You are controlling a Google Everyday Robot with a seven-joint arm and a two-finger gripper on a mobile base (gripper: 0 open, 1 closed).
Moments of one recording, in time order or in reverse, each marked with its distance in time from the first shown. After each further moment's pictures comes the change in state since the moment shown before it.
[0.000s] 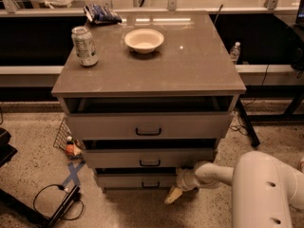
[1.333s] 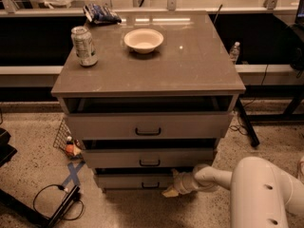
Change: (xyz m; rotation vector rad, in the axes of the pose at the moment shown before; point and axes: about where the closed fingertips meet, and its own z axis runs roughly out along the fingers) arm 0.007 0.024 0.025 -0.062 -0.036 0.028
